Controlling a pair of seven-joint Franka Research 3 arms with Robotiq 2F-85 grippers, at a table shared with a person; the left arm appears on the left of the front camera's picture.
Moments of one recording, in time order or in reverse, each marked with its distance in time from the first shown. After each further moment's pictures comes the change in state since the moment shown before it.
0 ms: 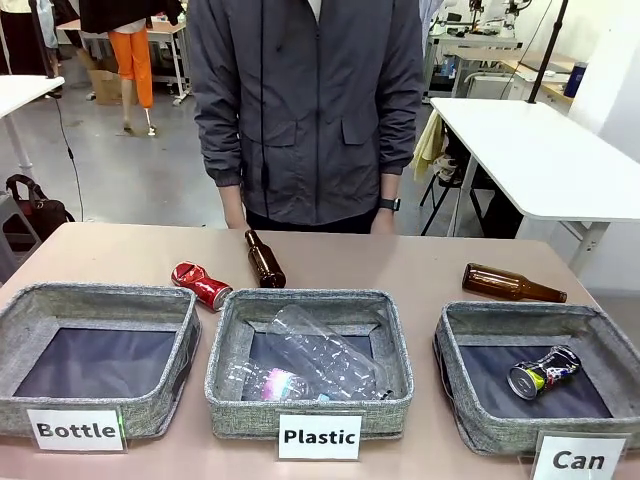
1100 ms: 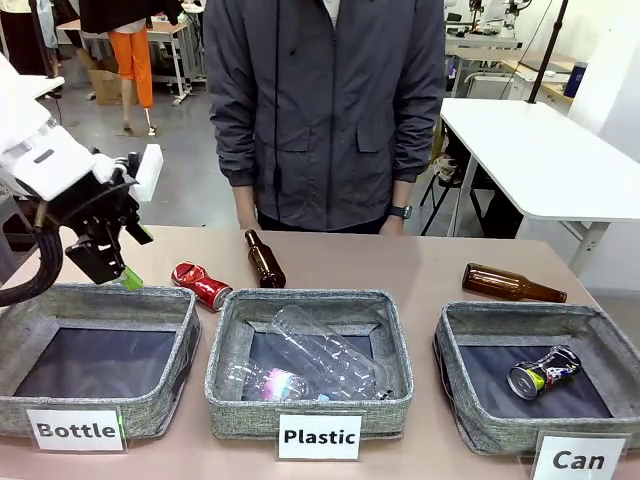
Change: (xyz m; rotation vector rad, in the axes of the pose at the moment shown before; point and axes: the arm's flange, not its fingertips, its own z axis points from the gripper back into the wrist) left arm 0.029 -0.097 -0.261 0.165 0.965 -1.006; right arm 0.000 0.000 0.001 -0.002 -0.001 -0.001
